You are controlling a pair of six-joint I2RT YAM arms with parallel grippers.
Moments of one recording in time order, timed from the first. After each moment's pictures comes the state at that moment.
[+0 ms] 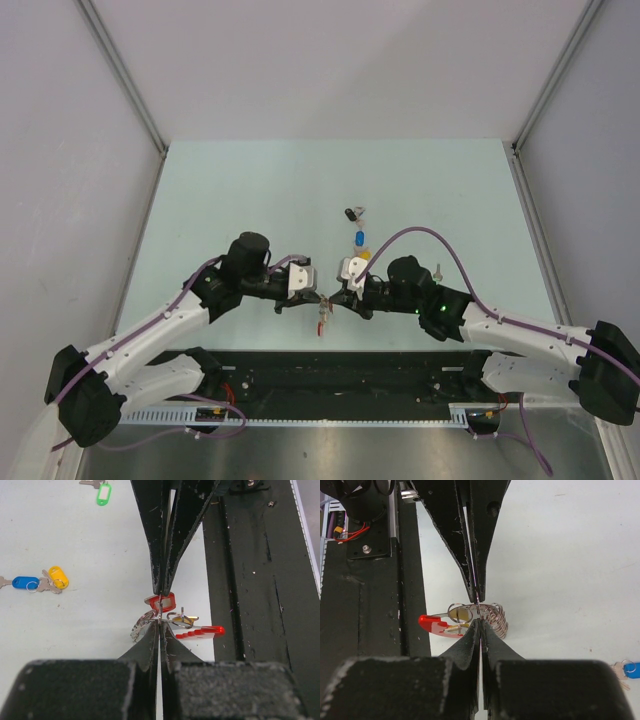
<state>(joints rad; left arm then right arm) -0.69 0.99 0.68 -0.32 0.77 0.56 1.00 1.05 0.60 0.15 -0.33 -0.20</state>
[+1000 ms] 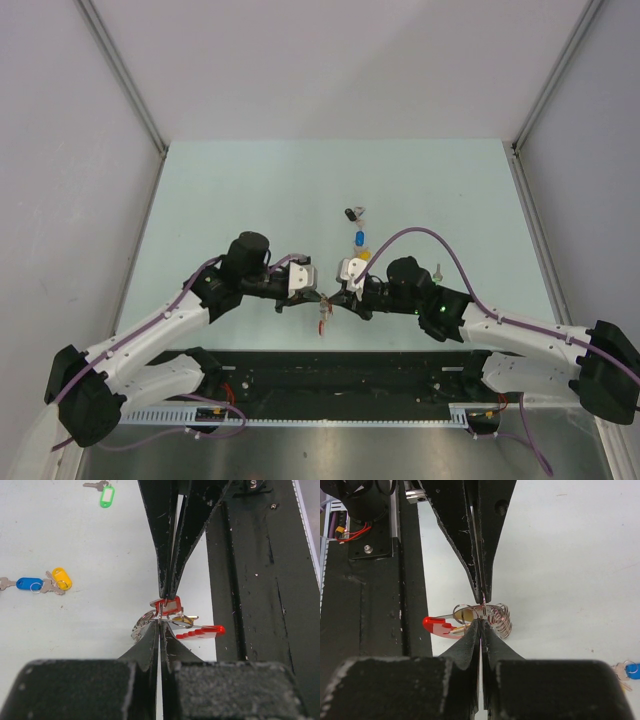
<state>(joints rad) -0.69 0.99 0.68 -0.30 0.76 0.55 1.01 1.05 0.60 0.16 -0.33 -0.20</state>
